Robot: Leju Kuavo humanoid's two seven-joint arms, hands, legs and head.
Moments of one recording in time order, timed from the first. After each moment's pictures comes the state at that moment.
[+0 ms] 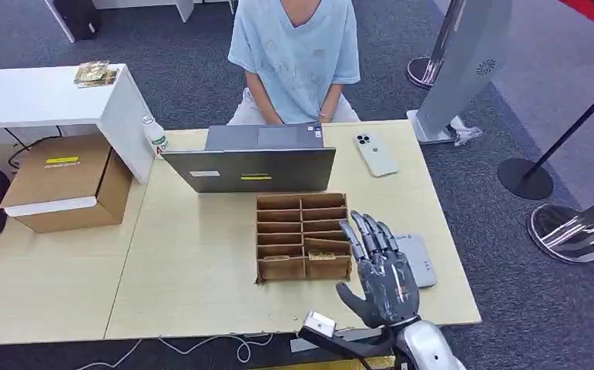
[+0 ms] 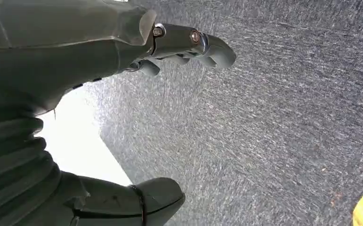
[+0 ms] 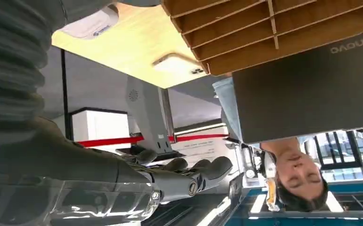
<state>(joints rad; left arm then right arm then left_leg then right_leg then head) -0.04 0.05 0.42 -0.19 -1.41 -0.09 0.03 0.14 -0.02 0.42 -1.82 1.43 -0.23 0.02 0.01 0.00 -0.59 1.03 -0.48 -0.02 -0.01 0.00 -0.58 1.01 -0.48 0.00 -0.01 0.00</state>
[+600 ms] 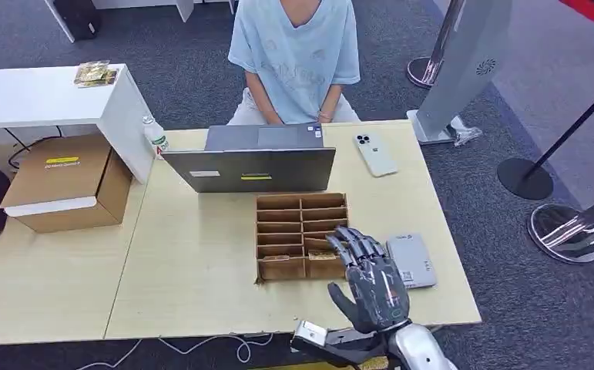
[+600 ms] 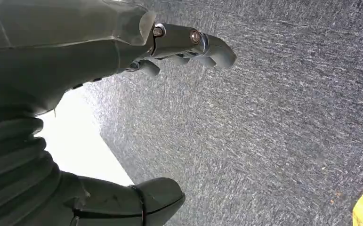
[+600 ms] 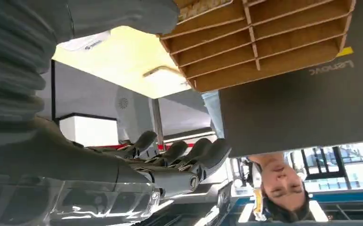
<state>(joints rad) -0.04 0.05 0.42 -0.19 -1.43 -0.09 0.03 0.14 -0.01 0.46 -1.79 1.42 -0.21 0.00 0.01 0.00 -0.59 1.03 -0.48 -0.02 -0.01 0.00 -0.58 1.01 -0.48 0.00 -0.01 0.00</state>
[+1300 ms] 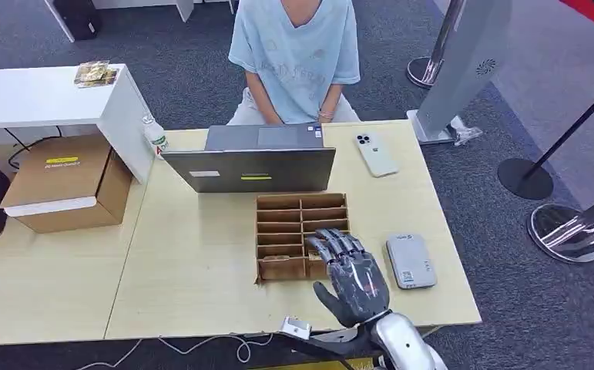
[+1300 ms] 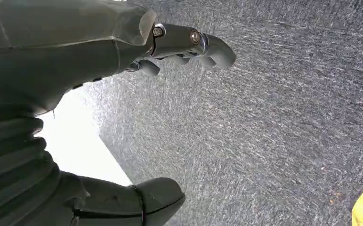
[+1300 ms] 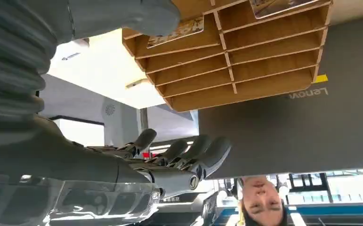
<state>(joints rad) -0.04 0.05 0.43 -0.19 -1.43 -0.09 0.02 0.05 0.00 0.51 -1.67 1.42 -0.20 0.01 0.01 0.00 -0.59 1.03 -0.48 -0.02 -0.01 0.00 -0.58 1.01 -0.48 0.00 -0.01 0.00</state>
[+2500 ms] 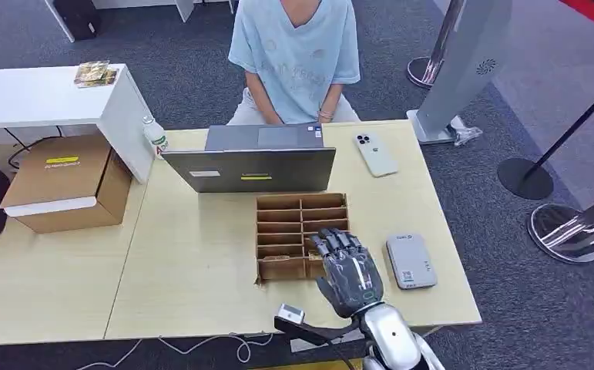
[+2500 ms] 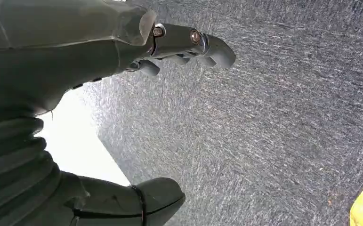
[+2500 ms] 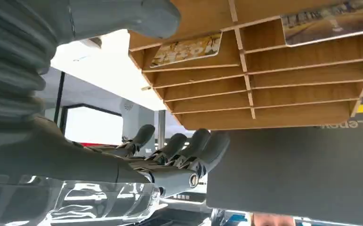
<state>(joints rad) -0.04 0.05 0.45 -0.19 -1.46 -0.09 0.01 -0.01 0.02 0.51 -1.54 1.53 -0.19 0.10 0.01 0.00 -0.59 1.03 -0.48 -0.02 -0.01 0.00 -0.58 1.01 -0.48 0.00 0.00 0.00</state>
